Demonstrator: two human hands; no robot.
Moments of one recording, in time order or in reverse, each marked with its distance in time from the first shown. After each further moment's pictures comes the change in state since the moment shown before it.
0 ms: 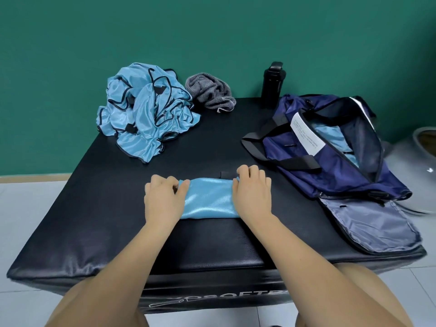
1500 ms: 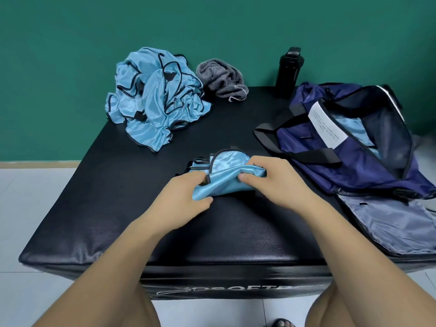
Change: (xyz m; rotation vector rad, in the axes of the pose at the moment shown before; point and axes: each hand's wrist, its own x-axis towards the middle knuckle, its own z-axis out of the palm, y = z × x) left_hand -0.022 0.013 -0.049 -0.115 -0.379 0.386; right_hand 0.025 0.012 -0.101 0.654 -0.519 -0.132
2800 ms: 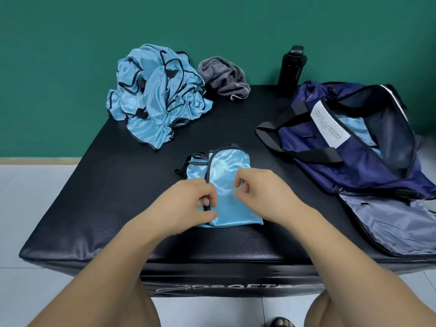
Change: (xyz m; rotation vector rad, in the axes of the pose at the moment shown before) left_hand -0.007 0.000 -0.001 0.114 -0.178 0.115; right_hand -0.009 -0.010 0.029 -0.351 -0.113 -0.010
